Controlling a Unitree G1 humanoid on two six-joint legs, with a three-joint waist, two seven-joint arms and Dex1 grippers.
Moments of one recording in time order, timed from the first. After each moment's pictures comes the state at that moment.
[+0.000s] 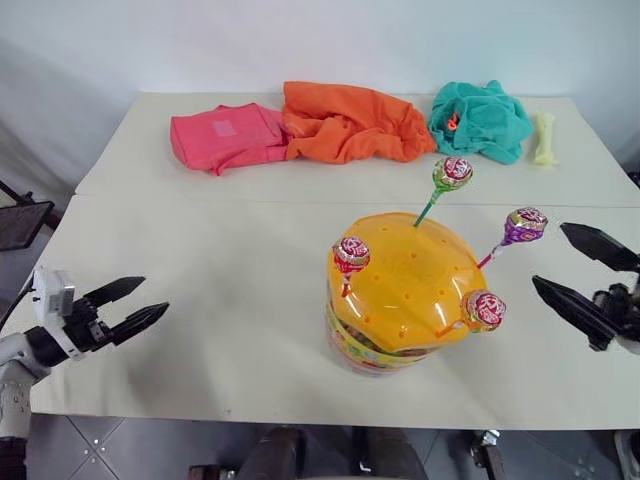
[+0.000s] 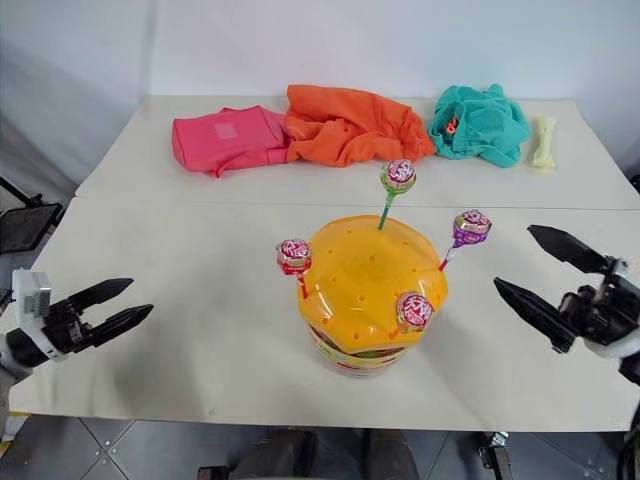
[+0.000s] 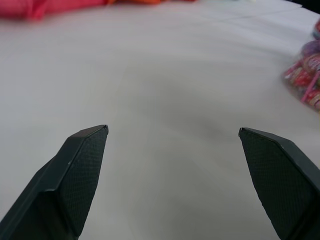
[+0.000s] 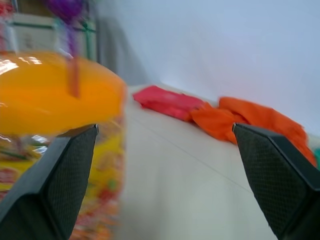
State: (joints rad) left arm -0.06 0.81 0.48 0.29 -0.63 0.29 -1.20; right arm 0.18 -0.72 -0.69 -0.37 1.02 0.17 1.16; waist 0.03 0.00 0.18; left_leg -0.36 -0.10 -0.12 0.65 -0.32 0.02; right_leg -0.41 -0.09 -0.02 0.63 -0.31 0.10
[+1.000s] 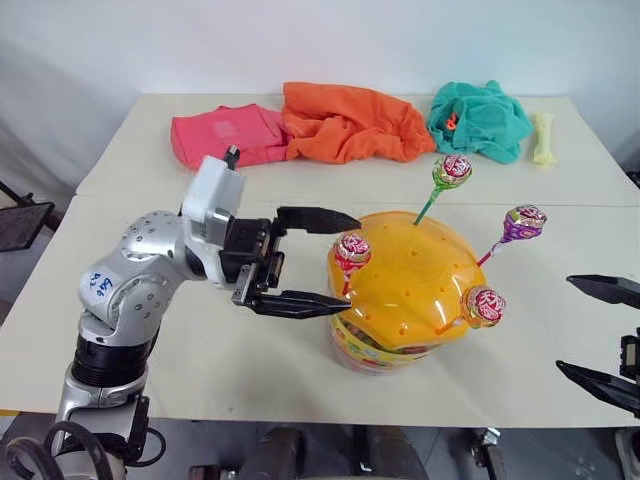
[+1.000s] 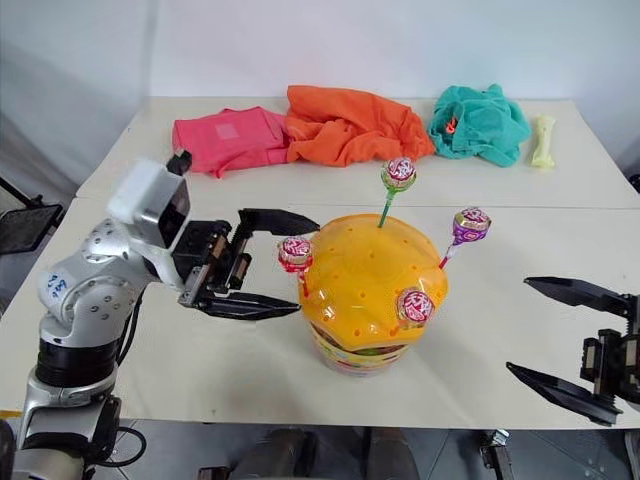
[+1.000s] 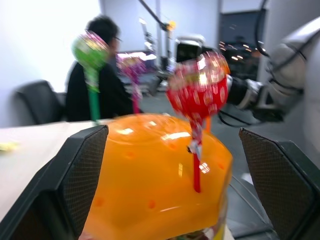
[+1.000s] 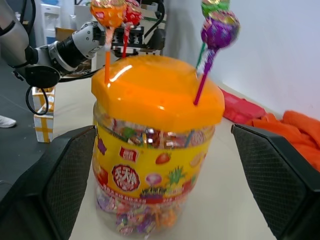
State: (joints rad) left arm -0.63 0.56 -0.01 -0.36 -0.88 0.59 -1.12; right arm 0.30 -0.75 -0.80 -0.38 1.02 0.15 1.46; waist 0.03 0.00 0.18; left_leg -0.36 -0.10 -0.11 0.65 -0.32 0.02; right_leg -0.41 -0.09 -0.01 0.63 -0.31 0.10
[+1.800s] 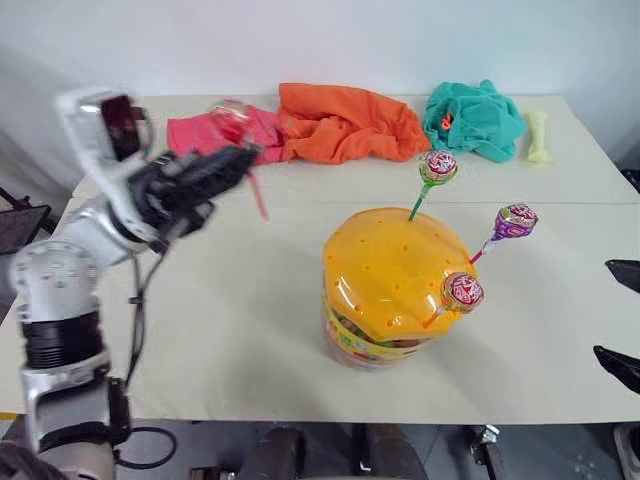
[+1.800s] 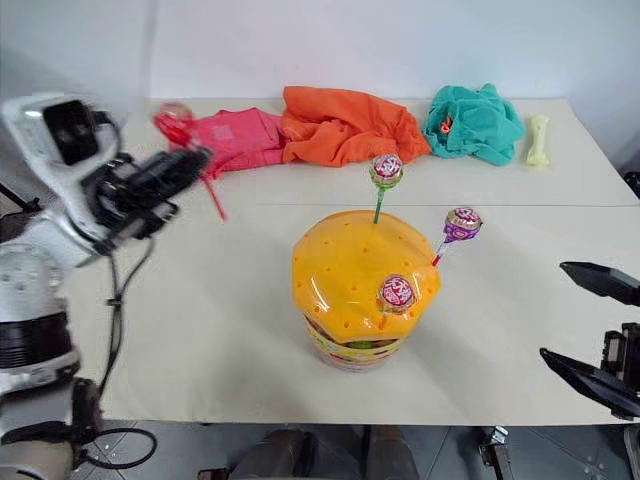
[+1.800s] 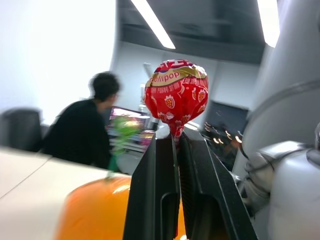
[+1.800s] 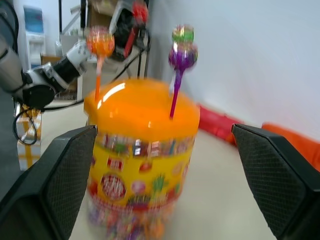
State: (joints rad) left arm -0.63 0.71 0.37 -0.01 -1.29 0.89 -0.88; right arm 0.22 -0.73 -0.82 -0.36 1.13 0.21 1.44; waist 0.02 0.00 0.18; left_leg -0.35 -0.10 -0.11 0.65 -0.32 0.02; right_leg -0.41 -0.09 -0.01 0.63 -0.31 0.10
